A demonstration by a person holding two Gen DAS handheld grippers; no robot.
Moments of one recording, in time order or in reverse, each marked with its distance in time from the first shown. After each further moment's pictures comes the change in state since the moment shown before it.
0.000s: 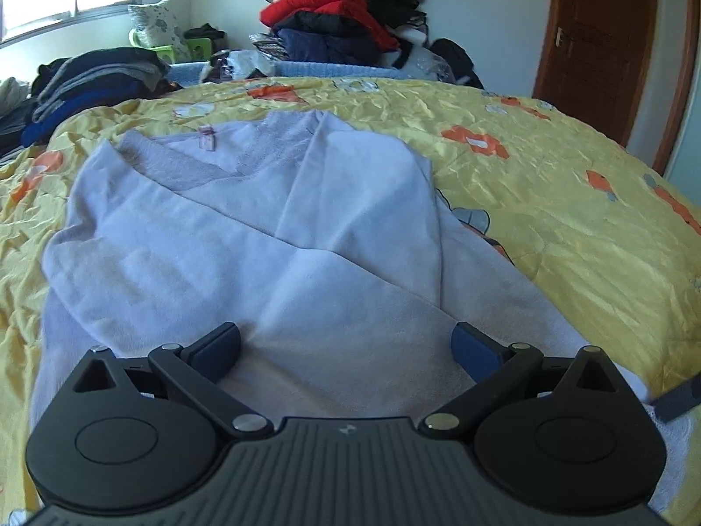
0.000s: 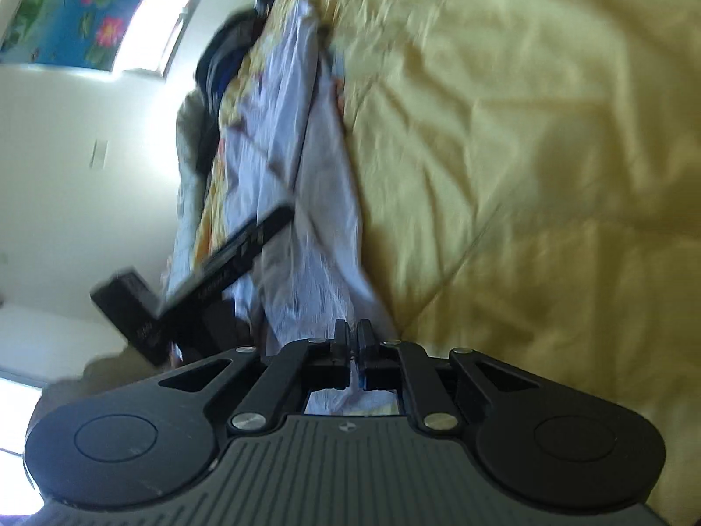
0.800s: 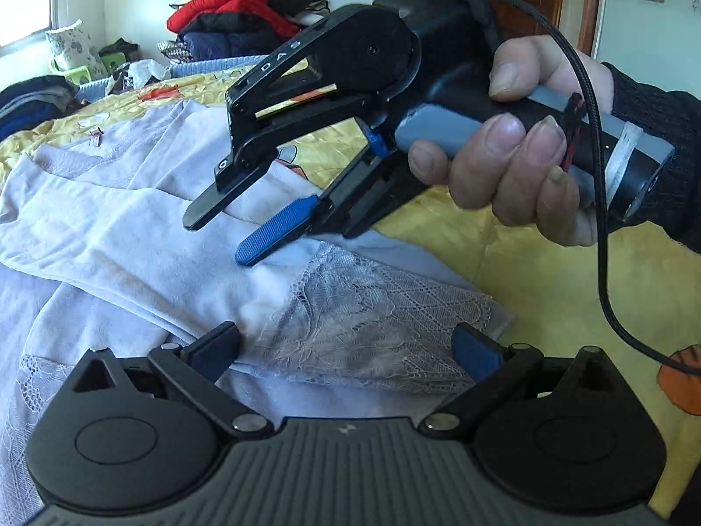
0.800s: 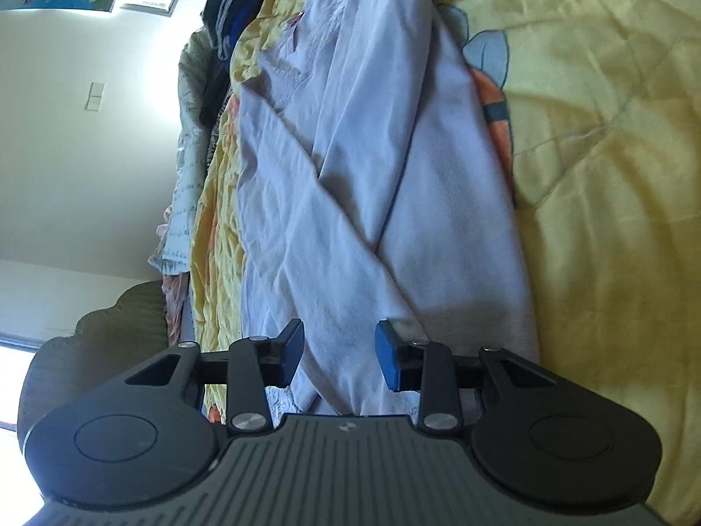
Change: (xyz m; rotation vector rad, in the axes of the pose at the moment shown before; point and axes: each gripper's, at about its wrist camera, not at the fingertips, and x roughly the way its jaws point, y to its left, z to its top) left arm -0.055 -0.088 -0.054 0.165 0.050 -0.193; right arm 0.118 0.068 0.081 -0.080 0.210 -0.020
